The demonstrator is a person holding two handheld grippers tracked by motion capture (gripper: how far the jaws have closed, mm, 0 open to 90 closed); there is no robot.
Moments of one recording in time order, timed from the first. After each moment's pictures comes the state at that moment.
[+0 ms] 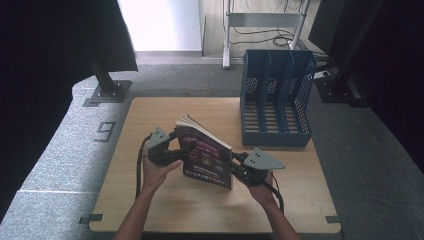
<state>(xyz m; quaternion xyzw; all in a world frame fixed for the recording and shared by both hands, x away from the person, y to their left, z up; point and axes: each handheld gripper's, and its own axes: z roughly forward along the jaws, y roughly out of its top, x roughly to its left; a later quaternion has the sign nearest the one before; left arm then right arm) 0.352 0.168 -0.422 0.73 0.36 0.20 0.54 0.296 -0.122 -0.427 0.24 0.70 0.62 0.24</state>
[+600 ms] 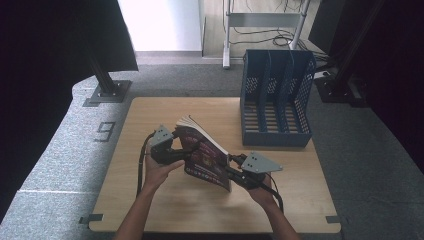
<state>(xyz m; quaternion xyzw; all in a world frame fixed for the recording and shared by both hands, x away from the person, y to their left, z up) 0.352 0.162 -0.413 0.74 0.34 0.19 0.55 0.293 -0.117 -0.431 0.21 0.72 0.62 0.23</state>
